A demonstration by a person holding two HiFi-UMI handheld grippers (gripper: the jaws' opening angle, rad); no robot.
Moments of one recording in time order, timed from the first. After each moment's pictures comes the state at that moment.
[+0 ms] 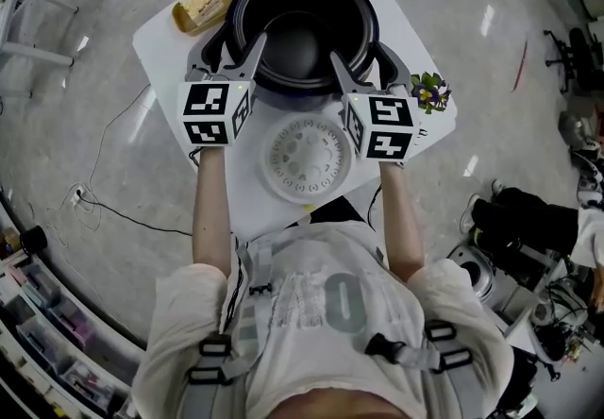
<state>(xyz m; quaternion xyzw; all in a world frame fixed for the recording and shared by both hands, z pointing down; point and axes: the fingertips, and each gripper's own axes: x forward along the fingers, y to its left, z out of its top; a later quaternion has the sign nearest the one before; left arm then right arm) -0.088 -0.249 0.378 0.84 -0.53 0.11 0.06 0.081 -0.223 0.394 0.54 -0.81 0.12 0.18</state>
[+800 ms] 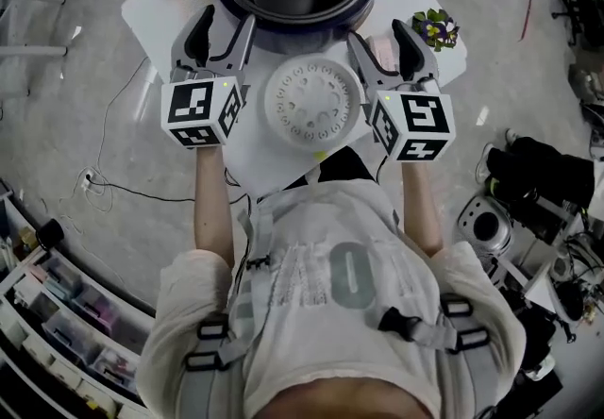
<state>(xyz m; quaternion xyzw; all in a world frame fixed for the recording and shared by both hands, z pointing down) -0.094 -0.175 0.377 0.85 -0.52 0.09 0.07 0.103 -0.135 0.381 0.56 -0.81 0.13 0.14</state>
